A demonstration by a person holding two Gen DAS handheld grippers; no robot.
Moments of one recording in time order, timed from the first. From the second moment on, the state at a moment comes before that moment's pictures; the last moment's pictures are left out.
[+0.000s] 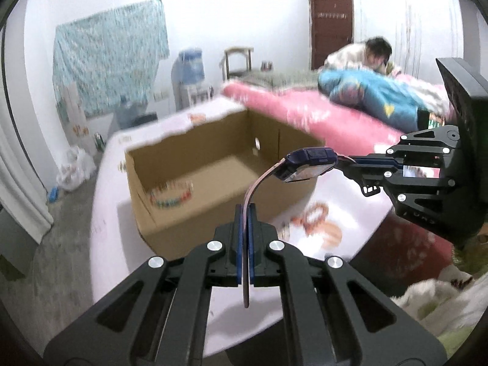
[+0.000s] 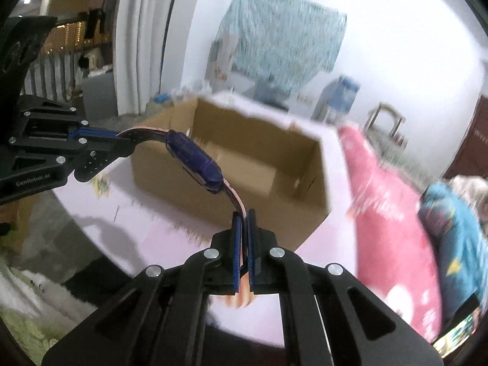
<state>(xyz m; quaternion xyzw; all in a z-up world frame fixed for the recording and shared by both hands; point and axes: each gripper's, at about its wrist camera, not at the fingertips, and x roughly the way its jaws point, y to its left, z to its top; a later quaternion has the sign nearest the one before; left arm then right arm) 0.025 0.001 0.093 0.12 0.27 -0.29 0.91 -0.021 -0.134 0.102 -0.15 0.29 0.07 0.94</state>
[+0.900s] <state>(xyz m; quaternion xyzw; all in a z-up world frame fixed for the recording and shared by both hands) 0.287 -0.052 0.026 0.06 0.59 -0.29 0.75 0.279 -0.180 0.062 -0.13 0.61 0.20 0.76</state>
